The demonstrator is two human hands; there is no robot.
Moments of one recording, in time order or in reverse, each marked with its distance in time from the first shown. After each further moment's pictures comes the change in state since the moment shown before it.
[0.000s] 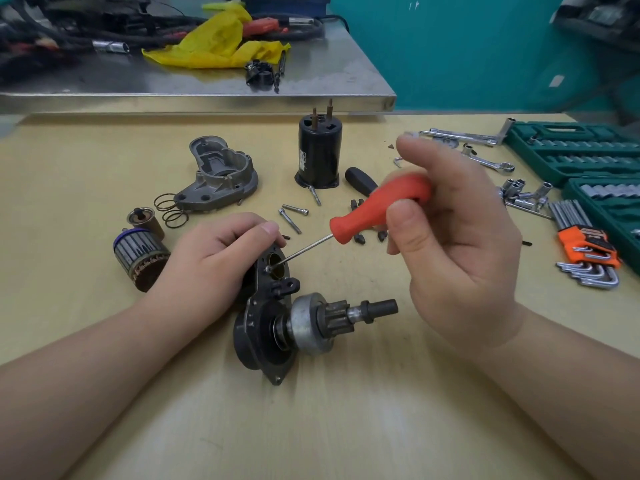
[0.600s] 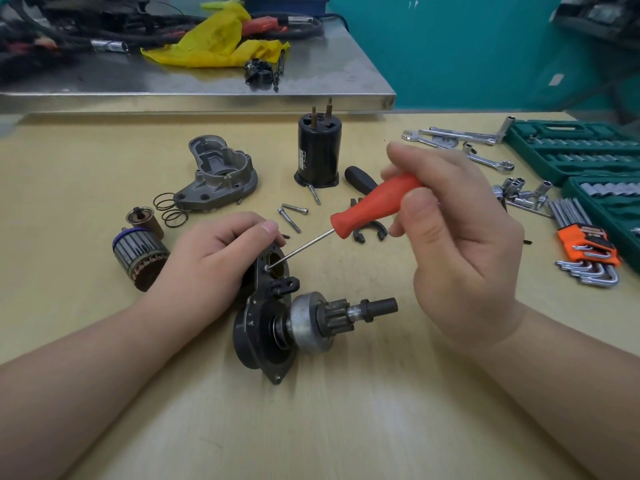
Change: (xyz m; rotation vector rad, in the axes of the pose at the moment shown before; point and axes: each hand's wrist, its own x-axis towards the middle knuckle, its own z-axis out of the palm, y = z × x) left_hand 0.000 0.002 0.000 0.000 0.006 -0.008; right_hand 0.000 0.006 -0.005 -0.099 0.022 -0.031
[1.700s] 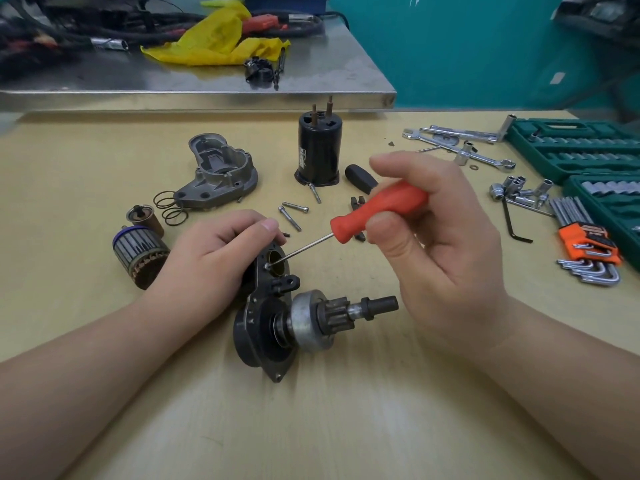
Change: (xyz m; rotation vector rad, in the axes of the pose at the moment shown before) left_hand 0.000 -0.003 -0.001 0.023 -0.004 -0.003; right_hand -0.002 -0.005 0.006 0.005 -0.100 0.053
